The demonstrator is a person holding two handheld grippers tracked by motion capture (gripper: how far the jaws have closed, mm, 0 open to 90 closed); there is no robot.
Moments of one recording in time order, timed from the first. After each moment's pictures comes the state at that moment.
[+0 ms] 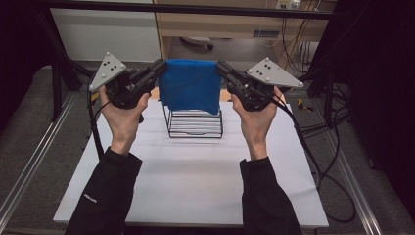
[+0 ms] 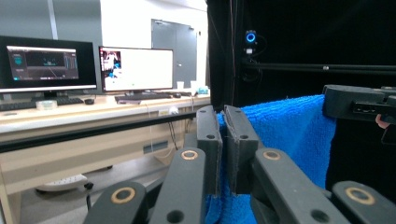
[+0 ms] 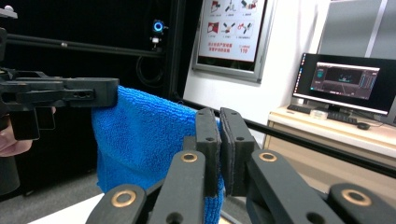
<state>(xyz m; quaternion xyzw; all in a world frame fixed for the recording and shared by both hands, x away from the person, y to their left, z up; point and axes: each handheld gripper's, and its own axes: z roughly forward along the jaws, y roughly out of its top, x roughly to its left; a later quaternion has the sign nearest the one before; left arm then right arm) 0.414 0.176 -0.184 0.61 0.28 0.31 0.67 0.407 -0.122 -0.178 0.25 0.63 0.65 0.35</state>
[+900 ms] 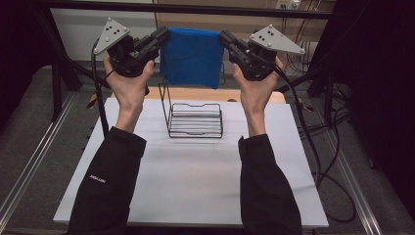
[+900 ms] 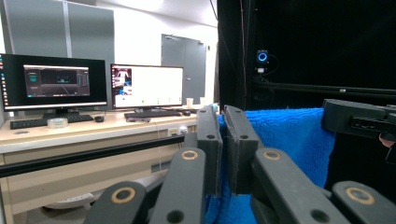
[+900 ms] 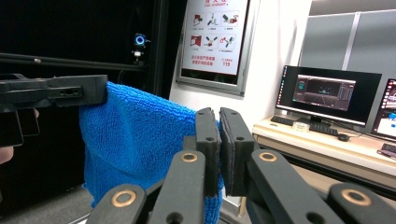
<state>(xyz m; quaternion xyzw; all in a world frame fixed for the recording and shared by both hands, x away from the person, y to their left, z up) 0.458 0.166 -0.147 0.58 0.29 0.33 0.69 0.452 -0.122 -0.142 0.26 0.61 0.65 0.37</state>
